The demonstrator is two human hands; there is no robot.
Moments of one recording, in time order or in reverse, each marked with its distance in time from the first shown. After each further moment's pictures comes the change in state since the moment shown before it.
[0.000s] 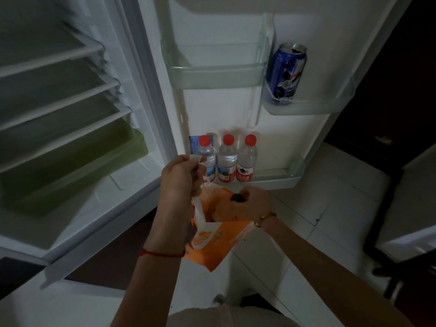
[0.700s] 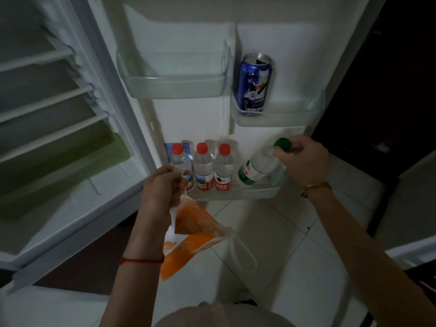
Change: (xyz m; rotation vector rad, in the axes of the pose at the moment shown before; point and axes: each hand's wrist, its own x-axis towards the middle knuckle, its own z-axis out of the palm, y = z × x) left_hand 0.018 -0.025 0.045 0.092 0.061 0.000; right_hand 0.034 0.027 -0.187 0.222 0.598 -0.179
